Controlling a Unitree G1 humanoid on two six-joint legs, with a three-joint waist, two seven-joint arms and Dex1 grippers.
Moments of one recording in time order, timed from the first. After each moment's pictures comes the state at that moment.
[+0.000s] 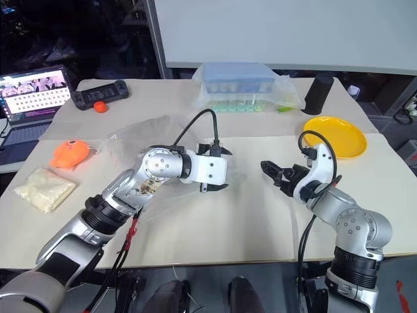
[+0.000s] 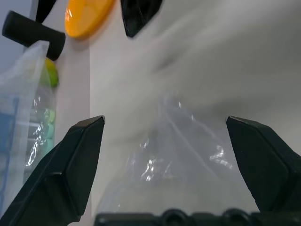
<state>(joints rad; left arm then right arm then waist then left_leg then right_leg) -0.86 0.44 -0.57 0.02 0.30 0.17 -0.89 -0.39 -0.39 -0.45 -0.25 0.87 1.14 0.09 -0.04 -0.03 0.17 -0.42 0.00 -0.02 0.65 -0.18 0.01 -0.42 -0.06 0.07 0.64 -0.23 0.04</state>
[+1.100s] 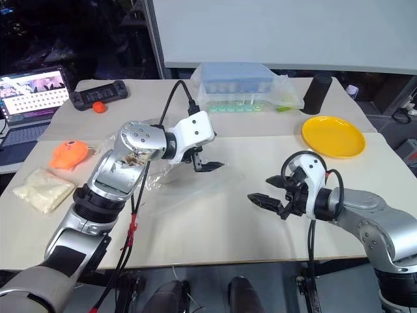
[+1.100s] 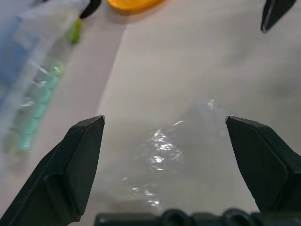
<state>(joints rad) -0.93 0.42 -0.35 -0.14 0.12 0.78 -1.03 -0.23 -0.85 -0.16 -0.46 0.76 0.92 0.73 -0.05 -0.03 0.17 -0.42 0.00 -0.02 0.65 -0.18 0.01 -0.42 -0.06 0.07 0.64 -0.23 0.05</state>
